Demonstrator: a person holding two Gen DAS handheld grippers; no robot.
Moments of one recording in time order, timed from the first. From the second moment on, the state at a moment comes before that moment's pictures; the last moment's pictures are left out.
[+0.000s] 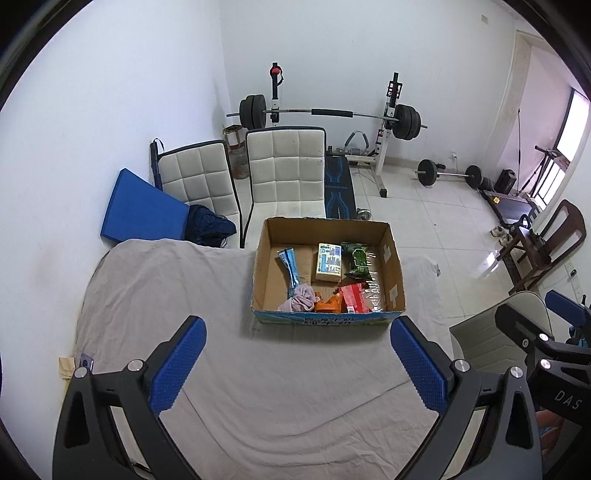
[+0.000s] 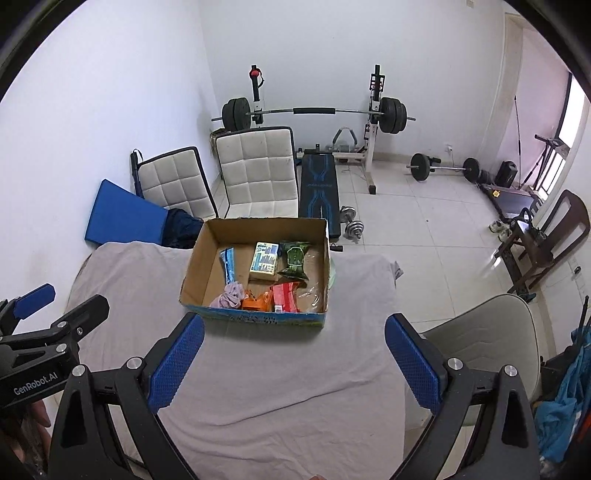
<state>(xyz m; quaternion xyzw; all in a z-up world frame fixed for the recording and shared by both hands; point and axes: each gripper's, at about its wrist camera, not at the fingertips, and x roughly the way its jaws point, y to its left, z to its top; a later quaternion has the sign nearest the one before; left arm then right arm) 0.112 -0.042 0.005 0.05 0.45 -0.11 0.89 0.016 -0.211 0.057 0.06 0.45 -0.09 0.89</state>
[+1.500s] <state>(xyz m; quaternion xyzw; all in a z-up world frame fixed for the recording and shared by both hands) 0.113 -0.048 0.015 0.05 0.43 -0.11 0.89 0.021 -0.218 0.064 0.06 0.44 -0.11 0.89</state>
